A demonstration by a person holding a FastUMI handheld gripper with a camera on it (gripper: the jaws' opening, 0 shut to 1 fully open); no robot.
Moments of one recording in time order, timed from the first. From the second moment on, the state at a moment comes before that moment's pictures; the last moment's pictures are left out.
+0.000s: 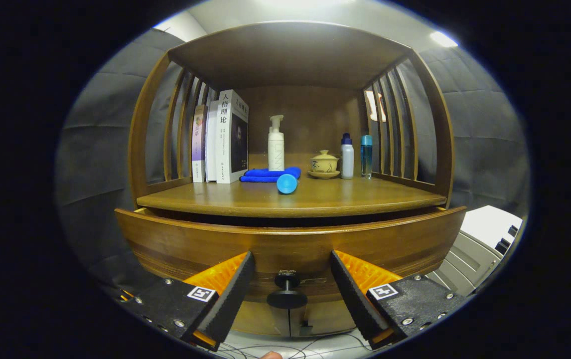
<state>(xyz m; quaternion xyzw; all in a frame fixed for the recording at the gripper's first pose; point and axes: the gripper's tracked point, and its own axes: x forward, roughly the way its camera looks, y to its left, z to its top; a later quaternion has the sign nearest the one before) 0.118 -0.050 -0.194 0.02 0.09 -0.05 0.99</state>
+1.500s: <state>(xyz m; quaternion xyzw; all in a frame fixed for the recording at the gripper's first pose) 0.062 -0.118 -0.058 0.11 0.01 -0.06 0.99</state>
